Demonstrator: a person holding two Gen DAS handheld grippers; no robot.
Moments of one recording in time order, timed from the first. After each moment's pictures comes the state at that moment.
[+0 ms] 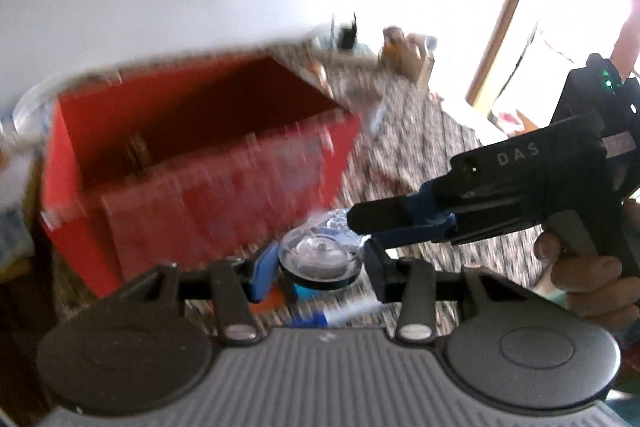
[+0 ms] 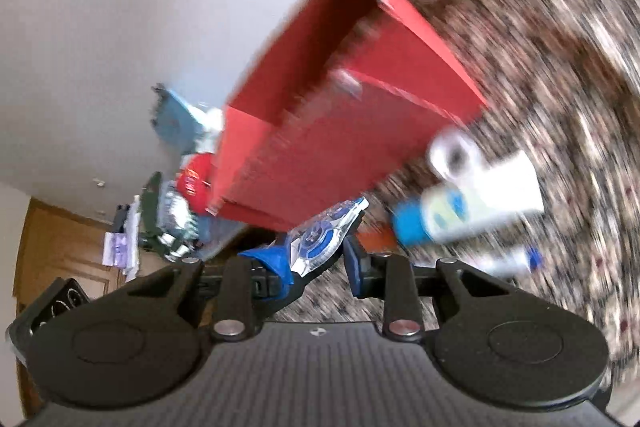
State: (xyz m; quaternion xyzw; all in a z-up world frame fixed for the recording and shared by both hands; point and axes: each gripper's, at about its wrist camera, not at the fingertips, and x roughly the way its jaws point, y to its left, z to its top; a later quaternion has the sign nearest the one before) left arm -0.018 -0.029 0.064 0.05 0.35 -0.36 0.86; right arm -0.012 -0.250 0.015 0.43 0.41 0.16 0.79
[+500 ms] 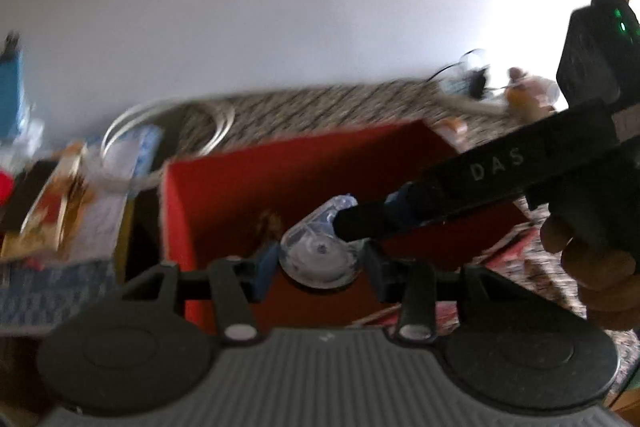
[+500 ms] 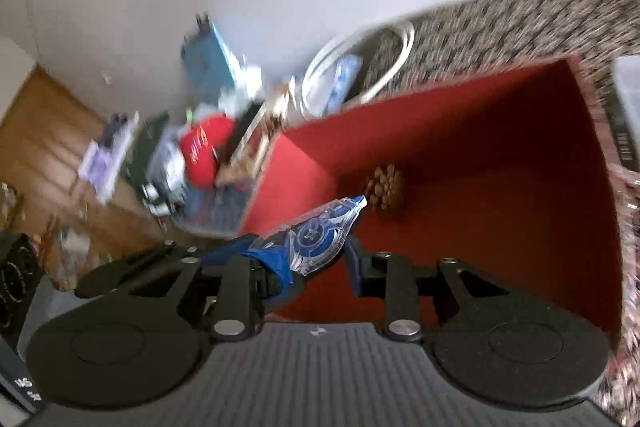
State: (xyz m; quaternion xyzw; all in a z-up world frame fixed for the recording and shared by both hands) left arm 0.105 -0.008 0.065 0.05 0.36 -0.21 0.91; right arm 0.176 -0.197 0.046 0.24 0.45 0.27 0.81
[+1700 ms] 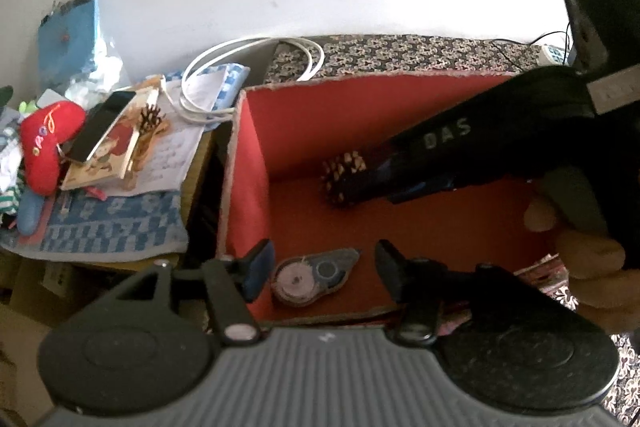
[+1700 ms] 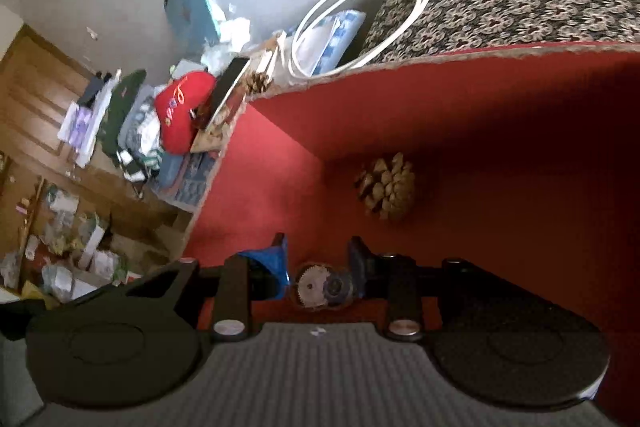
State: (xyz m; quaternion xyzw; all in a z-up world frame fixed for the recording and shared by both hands) left arm 0.113 -0.007 0.046 0.07 0.42 -0.06 0.90; right arm 0.219 -0.163 0.015 0.21 0.49 0.28 0.80
